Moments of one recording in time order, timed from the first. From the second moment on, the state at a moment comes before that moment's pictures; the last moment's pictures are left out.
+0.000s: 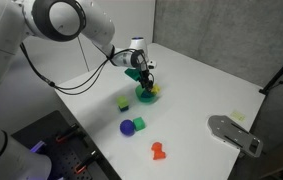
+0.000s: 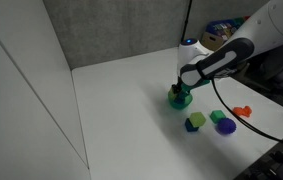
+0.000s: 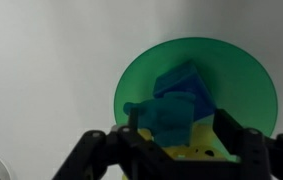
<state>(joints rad) 0.26 0.89 -0.19 -1.60 -0.13 2.46 0.48</state>
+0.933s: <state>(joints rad) 0.26 0.85 -0.19 -1.57 -0.10 2.44 0.48</state>
